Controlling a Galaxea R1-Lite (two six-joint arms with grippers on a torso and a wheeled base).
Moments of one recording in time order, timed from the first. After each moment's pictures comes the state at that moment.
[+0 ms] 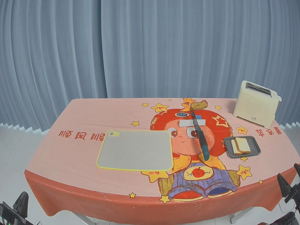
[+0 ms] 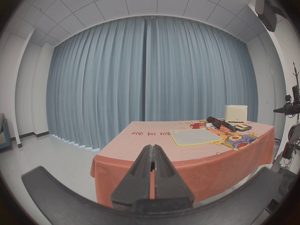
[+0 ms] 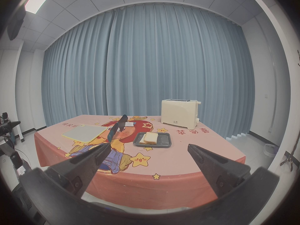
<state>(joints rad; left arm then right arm) -0.01 0.04 -0.02 0.00 -0.02 0.00 -0.12 0.40 -0.09 -0.10 0.16 -0.01</state>
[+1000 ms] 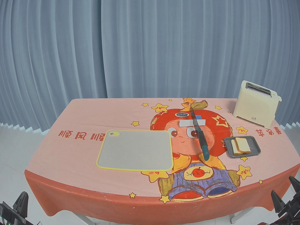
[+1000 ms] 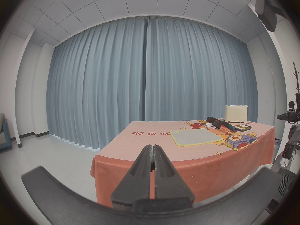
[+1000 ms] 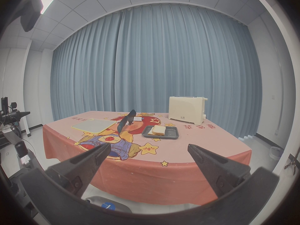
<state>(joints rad) -0.01 0.04 -0.02 0.00 -0.02 0.00 -0.04 0.20 -0.04 0.03 0.16 -0.02</state>
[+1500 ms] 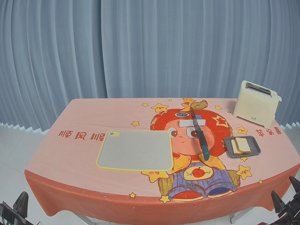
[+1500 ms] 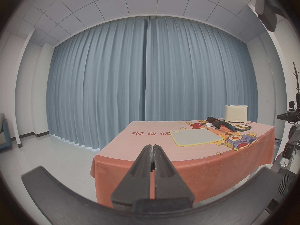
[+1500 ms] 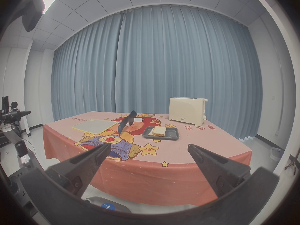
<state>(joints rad) -0.01 0.04 -0.02 0.00 -0.02 0.00 -0.03 0.19 -0.04 0.02 0.16 -0.02</state>
